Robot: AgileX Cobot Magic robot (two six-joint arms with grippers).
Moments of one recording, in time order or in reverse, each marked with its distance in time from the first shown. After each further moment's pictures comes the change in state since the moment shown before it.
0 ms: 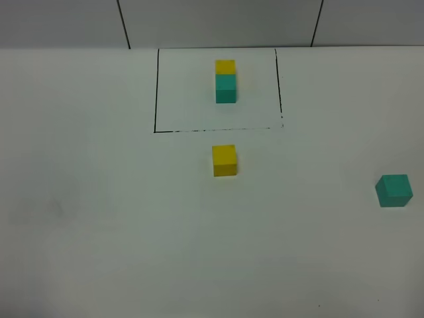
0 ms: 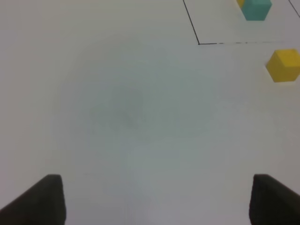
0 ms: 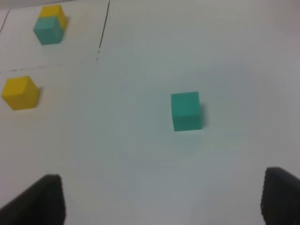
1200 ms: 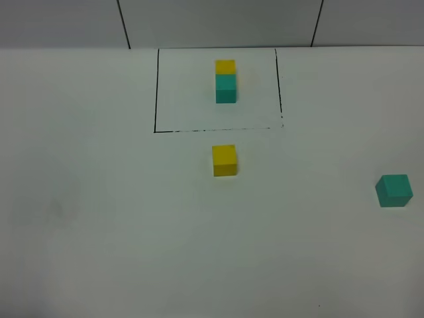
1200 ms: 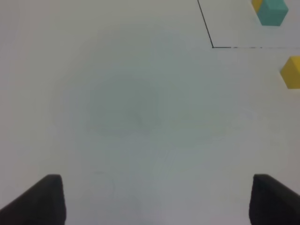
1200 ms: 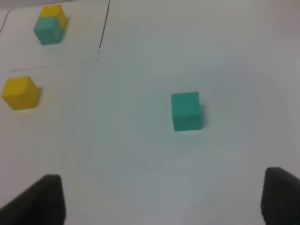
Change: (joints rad) left arm 0.055 0.000 0.000 -0.001 0.000 0.000; right arm 0.000 0.000 0.000 0.000 0.000 0.000
